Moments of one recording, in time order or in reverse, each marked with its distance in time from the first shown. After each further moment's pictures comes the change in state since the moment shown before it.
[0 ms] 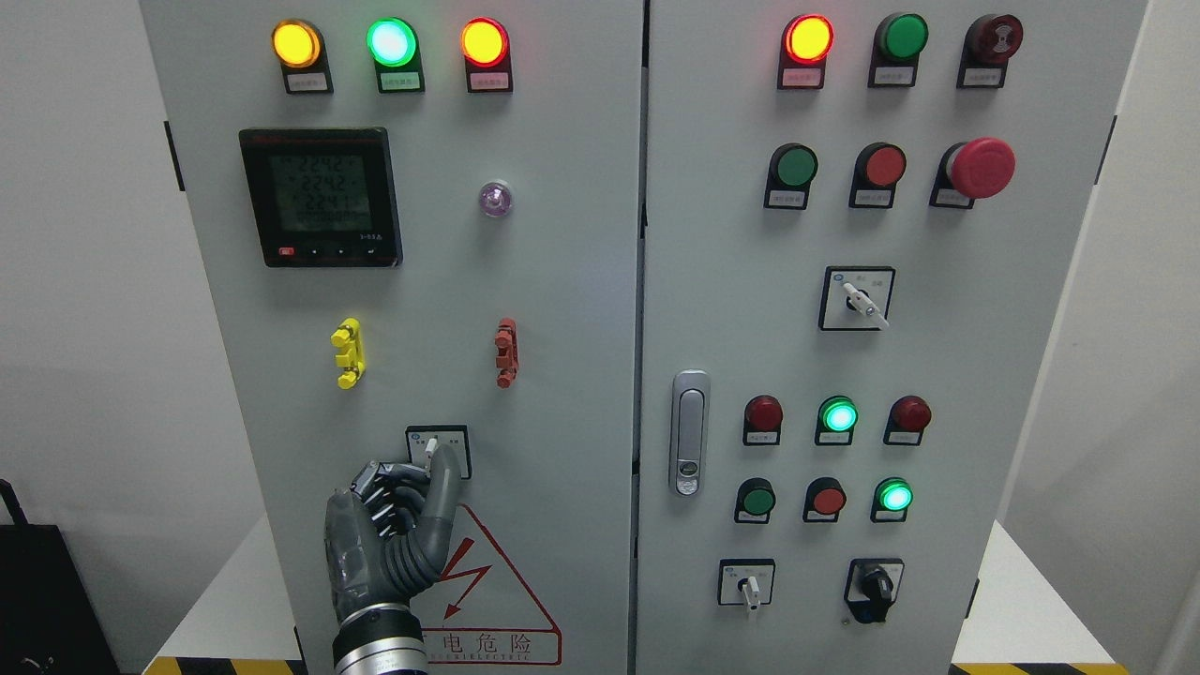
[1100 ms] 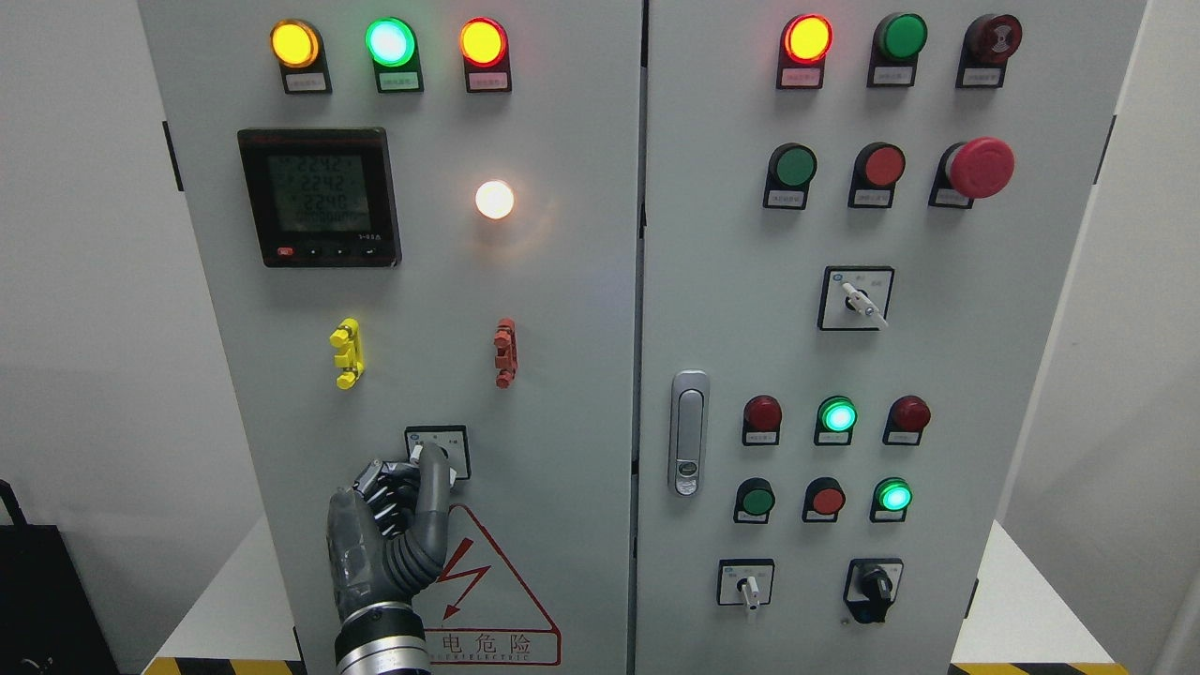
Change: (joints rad) left arm -0.003 0.000 -0.002 0.001 0.001 0.001 -0.008; right arm 0.000 0.000 0.000 0.000 0.000 0.000 0.000
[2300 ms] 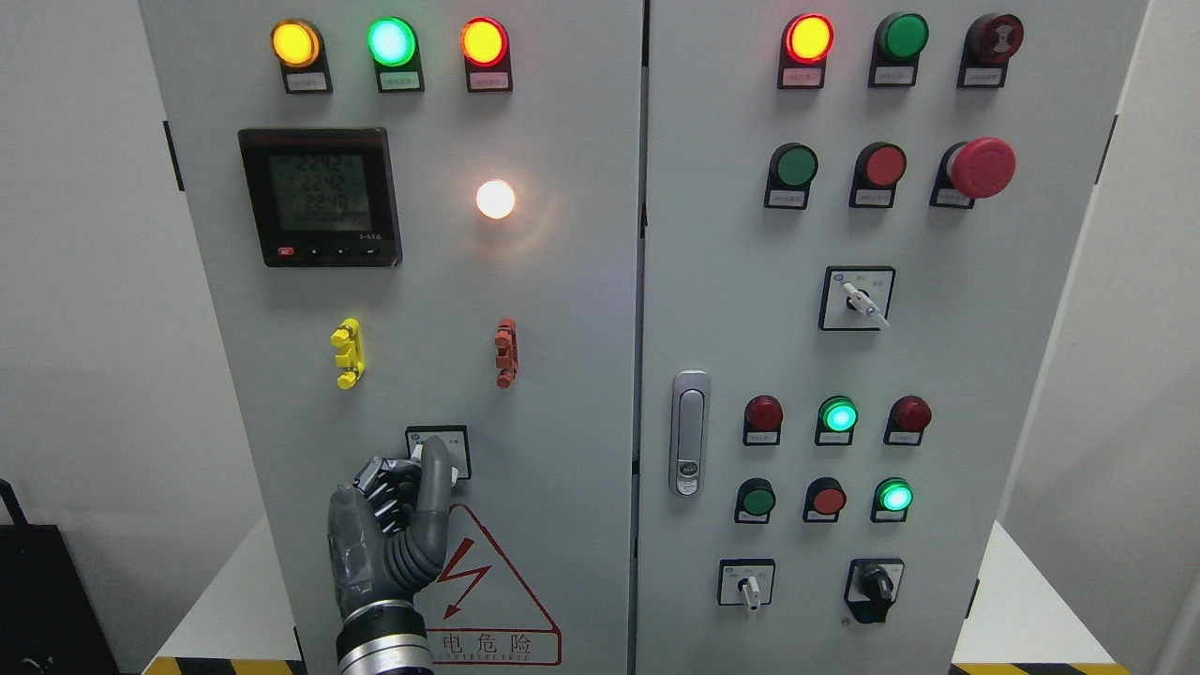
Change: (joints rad) left arm -0.002 -0.001 -0.005 0.000 0.000 -0.002 0.009; right arm 0.000 0.000 0.000 0.000 0.000 0.000 0.000
